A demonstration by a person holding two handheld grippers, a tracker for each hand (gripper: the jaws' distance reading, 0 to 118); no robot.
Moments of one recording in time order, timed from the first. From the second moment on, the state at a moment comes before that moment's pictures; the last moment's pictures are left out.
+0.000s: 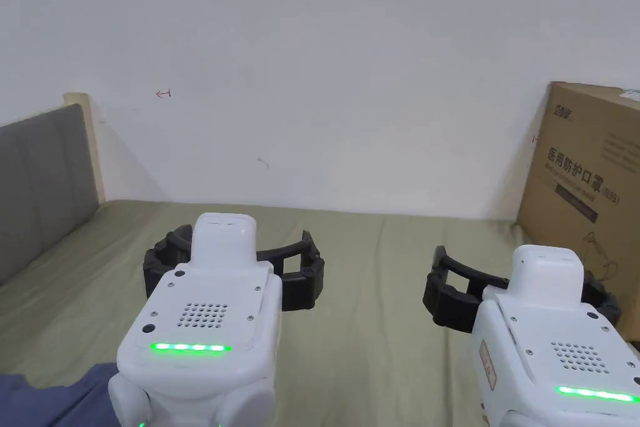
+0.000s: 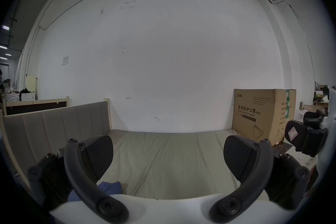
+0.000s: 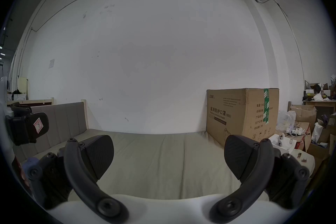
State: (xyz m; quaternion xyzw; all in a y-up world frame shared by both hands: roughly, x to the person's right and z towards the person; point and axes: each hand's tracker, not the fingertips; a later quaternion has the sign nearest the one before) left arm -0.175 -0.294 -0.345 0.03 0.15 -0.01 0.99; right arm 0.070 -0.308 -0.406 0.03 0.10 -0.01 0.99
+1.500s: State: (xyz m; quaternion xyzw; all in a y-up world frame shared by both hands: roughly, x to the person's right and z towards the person) left arm -0.169 -0.291 -0.348 0.02 0.14 -0.01 0.99; right arm 0.070 -0.304 -0.405 0.04 0.10 0.00 0.99
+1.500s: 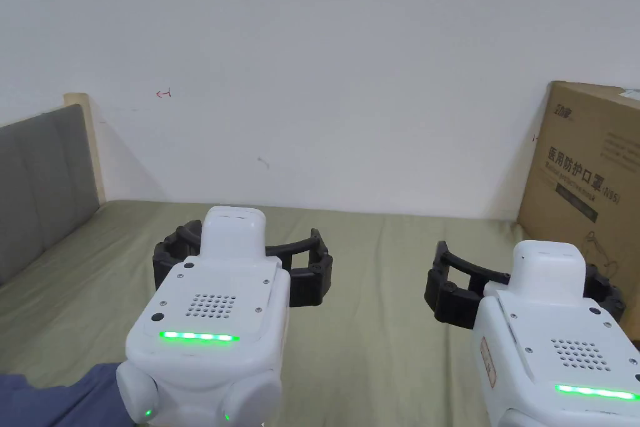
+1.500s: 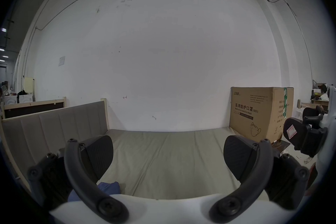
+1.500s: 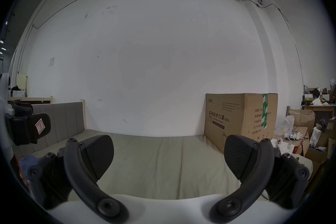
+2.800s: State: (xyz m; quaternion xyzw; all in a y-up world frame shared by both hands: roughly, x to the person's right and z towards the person) left arm -0.162 -0.297 -0.354 0.01 0.11 -0.04 0.99; right arm 0.077 -0.309 -0.402 0.03 0.09 0.00 1.00
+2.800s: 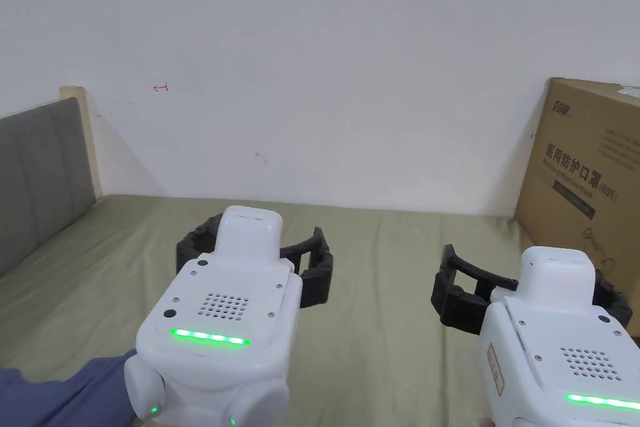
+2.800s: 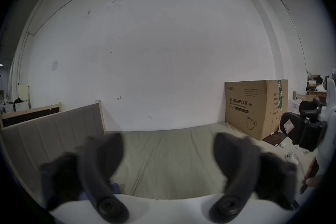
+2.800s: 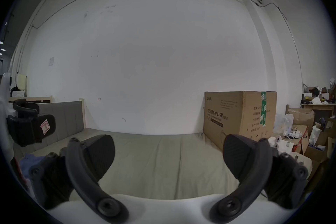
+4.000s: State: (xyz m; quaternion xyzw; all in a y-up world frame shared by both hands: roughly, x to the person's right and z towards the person) left arm -0.376 -0.328 -0.204 -0.09 0.36 -0.02 0.93; right arm -0.167 -0.333 -0.364 -0.05 0.41 0.04 0.91
